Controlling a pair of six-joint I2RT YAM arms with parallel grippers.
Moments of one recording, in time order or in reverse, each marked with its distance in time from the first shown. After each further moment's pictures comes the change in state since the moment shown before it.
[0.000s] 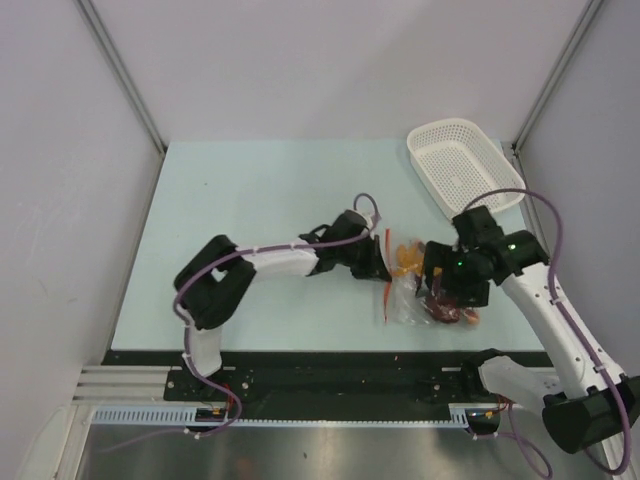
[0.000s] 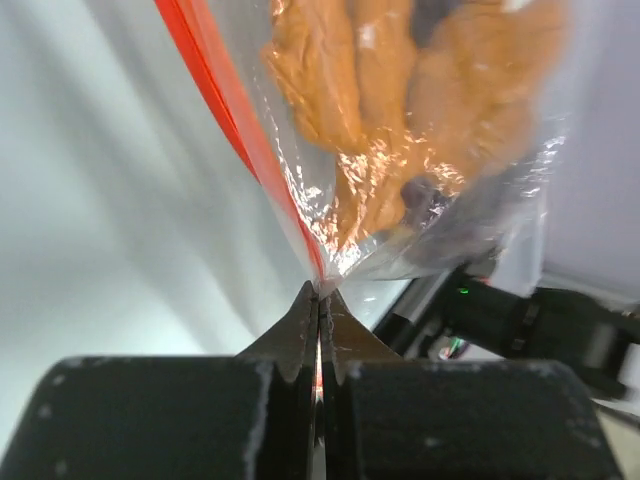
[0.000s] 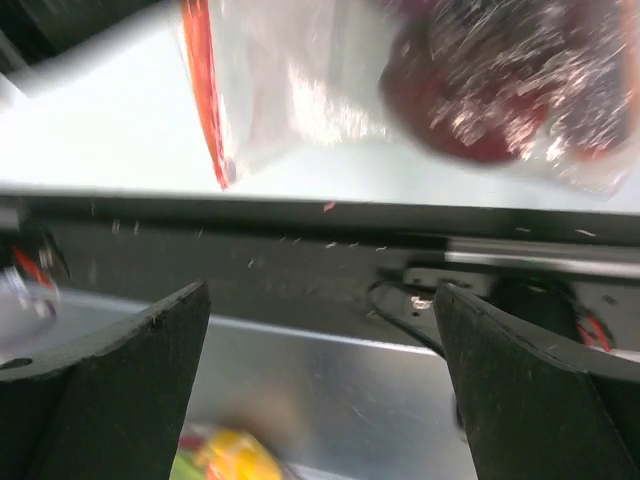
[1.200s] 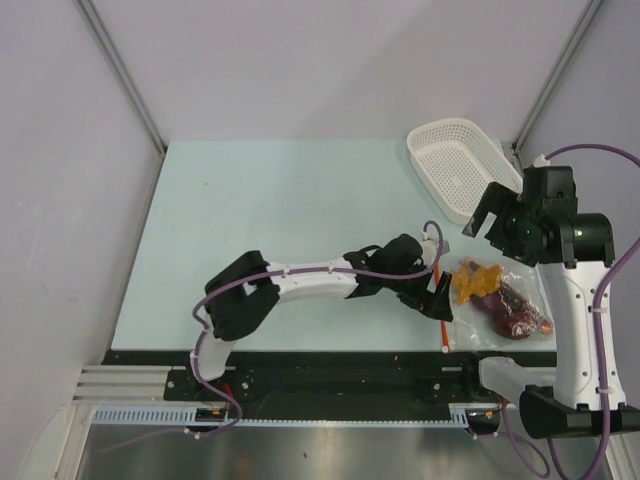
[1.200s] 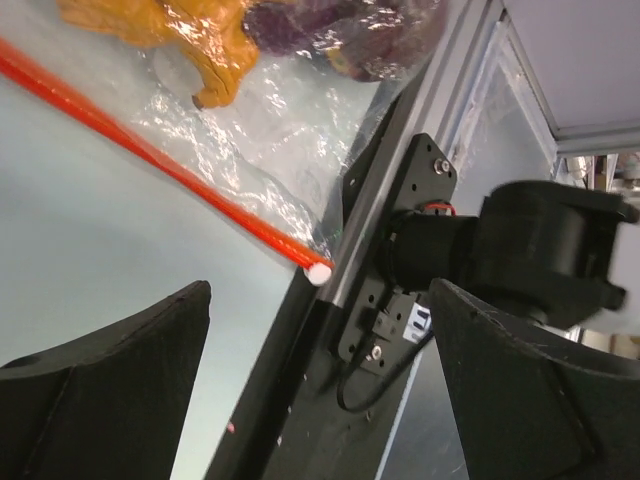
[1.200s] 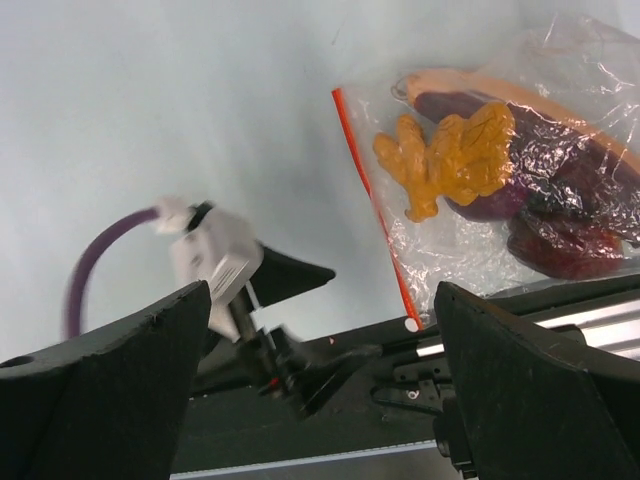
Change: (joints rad) left arm -0.246 0.060 0.229 -0.047 0.007 0.211; right arm -0.276 0.061 0.427 -0.038 0.159 -0.042
